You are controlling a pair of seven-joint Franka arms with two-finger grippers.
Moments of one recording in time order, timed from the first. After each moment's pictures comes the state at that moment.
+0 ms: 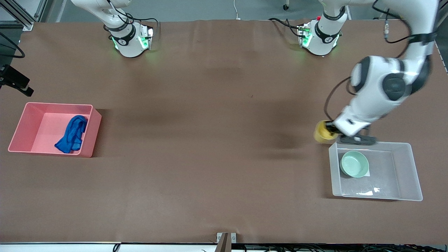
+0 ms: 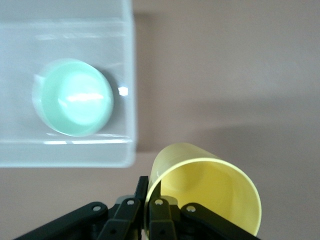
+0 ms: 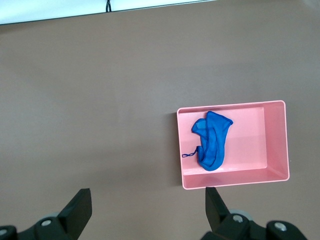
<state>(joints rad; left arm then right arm) -0.06 0.20 -0.04 -1.91 0.01 2.18 -0.02 0.02 0.00 -0.06 -1.45 -0.03 1.54 0.08</state>
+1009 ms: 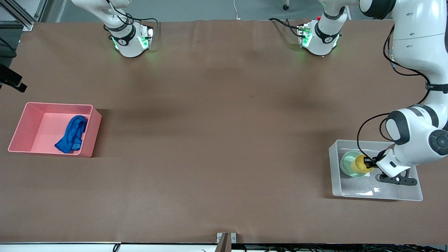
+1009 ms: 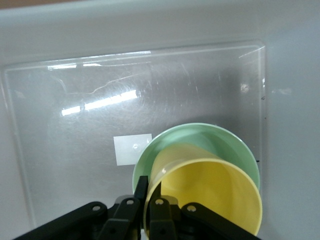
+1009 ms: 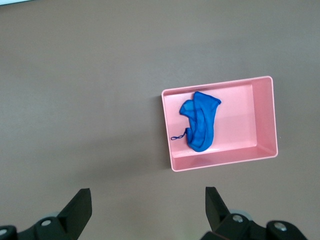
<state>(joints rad) -0.05 0.66 0.17 -1.60 -0.12 2.27 0.32 -0.03 0.00 -0.08 -1.44 -0.04 1.46 0.08</state>
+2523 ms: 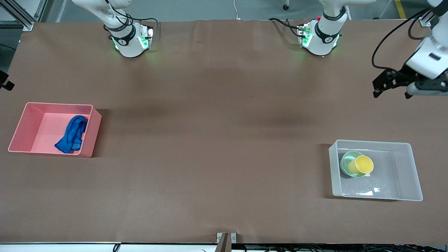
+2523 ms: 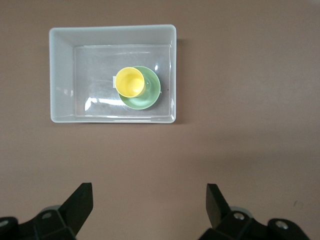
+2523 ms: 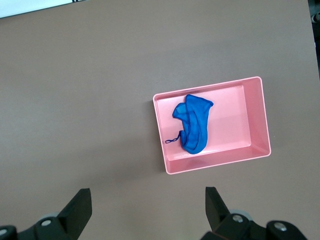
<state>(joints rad) -0.07 -0.17 0.00 -1.82 0.04 1.79 0.00 -0.06 0.00 -0.08 -1.43 -0.03 1.48 0.08</state>
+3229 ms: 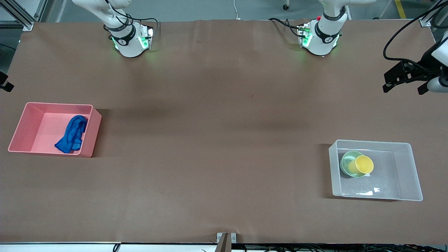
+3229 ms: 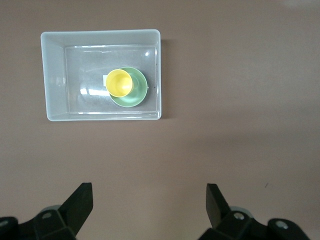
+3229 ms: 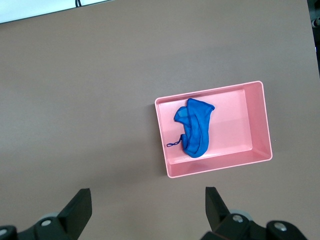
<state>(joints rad) -0.07 0.02 -0.02 -1.46 0.00 1.53 0.00 -0.06 0.00 -0.08 -1.43 -0.03 1.49 0.08</state>
